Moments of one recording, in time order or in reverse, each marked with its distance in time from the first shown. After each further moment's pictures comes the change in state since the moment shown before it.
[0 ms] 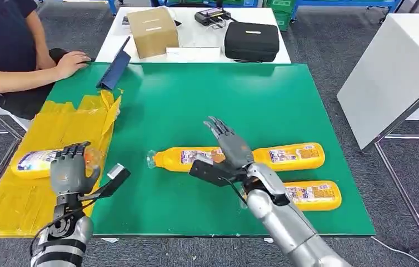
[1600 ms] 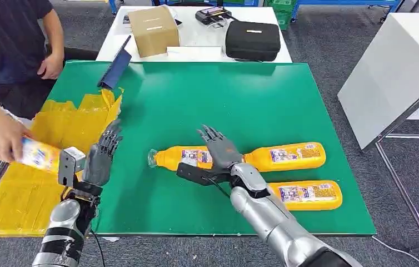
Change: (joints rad) left arm -0.030 -0.021 -0.055 -0.148 1.441 -1.006 -0.397; right arm -0.135 0.133 0.013 0.464 0.185 -0.142 -0.031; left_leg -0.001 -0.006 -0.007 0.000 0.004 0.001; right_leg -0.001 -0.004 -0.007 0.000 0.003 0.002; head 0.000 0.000
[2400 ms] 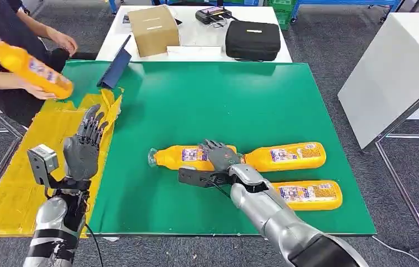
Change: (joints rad) left arm 0.028 0.001 0.016 -0.149 0.094 0.006 0.005; right arm -0.097 0.035 -0.003 0.209 0.066 0.167 0.054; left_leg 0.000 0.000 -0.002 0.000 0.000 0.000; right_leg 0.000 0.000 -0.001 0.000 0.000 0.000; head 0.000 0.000
